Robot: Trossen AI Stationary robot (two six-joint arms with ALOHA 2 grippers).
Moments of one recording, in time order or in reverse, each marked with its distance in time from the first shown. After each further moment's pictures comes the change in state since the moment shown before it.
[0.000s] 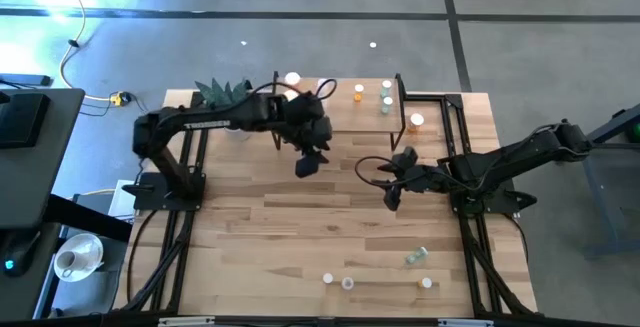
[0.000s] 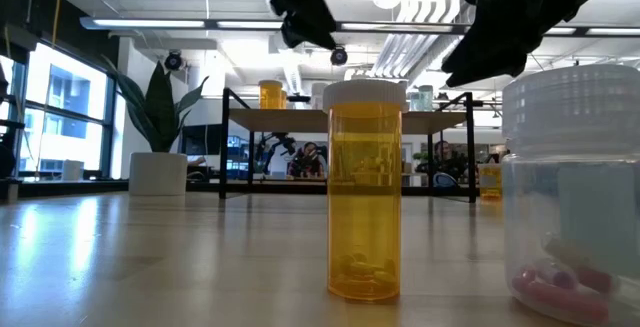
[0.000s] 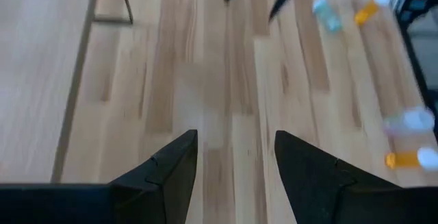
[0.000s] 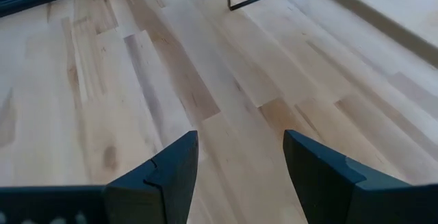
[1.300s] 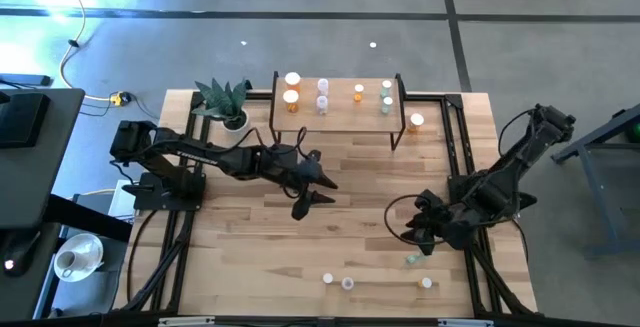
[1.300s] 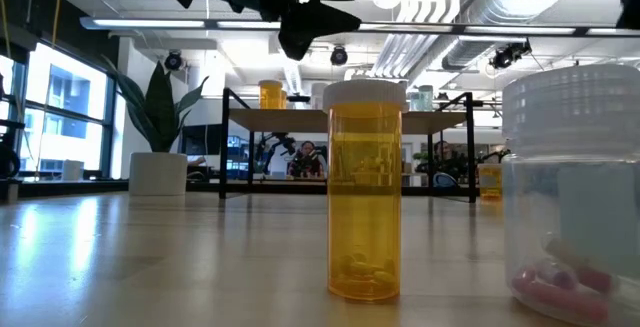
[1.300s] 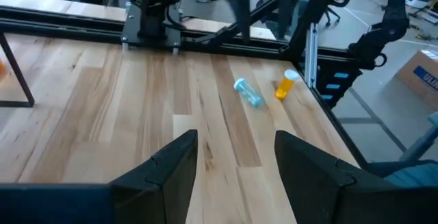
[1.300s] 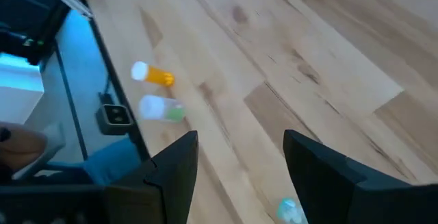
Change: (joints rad) left arm -0.238 -0.141 -0.612 0.983 -0.061 -0.227; right arm 0.558 -0.002 0.166 -0.376 -0.051 0.892
